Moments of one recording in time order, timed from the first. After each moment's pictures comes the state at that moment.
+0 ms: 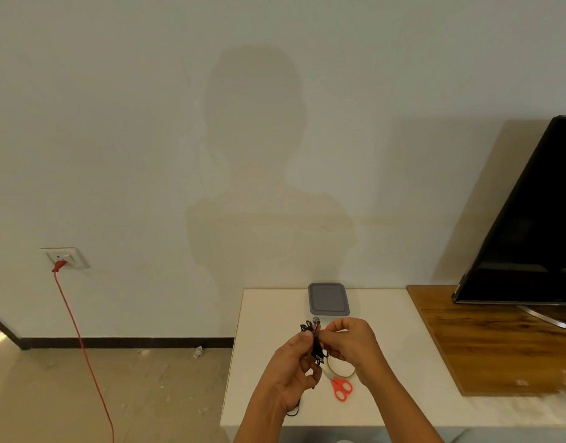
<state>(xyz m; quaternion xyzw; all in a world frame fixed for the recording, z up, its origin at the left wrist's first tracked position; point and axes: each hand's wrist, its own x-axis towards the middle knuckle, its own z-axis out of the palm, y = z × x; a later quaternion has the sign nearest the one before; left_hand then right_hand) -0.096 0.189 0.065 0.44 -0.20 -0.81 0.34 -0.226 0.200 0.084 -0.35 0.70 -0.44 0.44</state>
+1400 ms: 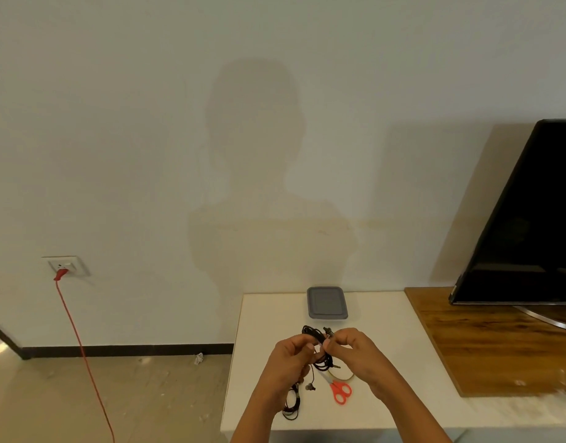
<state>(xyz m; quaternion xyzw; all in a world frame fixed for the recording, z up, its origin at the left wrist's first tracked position) -0.089 0.190 0.062 0.46 -0.51 -0.66 0.29 -0.244 0.220 0.077 -0.46 0.68 -0.36 0.45</state>
